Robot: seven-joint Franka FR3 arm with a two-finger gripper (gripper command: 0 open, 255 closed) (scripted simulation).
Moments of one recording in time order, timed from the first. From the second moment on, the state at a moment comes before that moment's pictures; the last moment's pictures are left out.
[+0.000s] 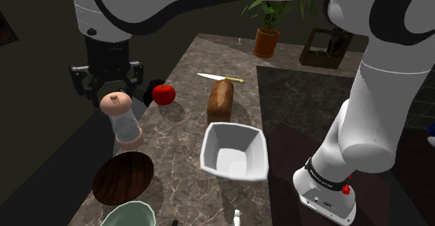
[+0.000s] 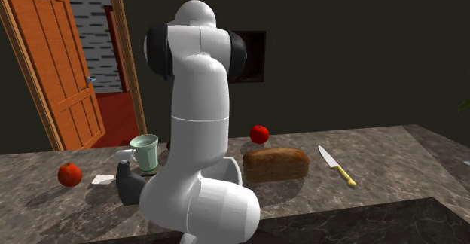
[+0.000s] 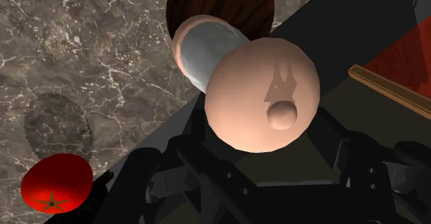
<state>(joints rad) 0.21 0.22 0.51 -1.62 -0.04 2.00 0.80</state>
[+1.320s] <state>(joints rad) 0.29 0.38 0.51 -1.56 -0.14 2.09 0.90</state>
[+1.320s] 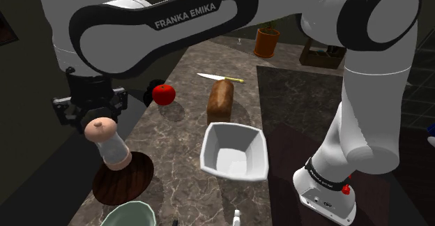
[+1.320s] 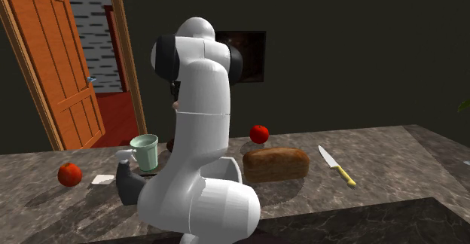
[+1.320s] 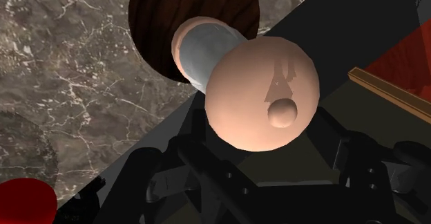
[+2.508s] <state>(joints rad) 0.30 0.43 0.49 -1.66 -0.17 2.23 0.92</state>
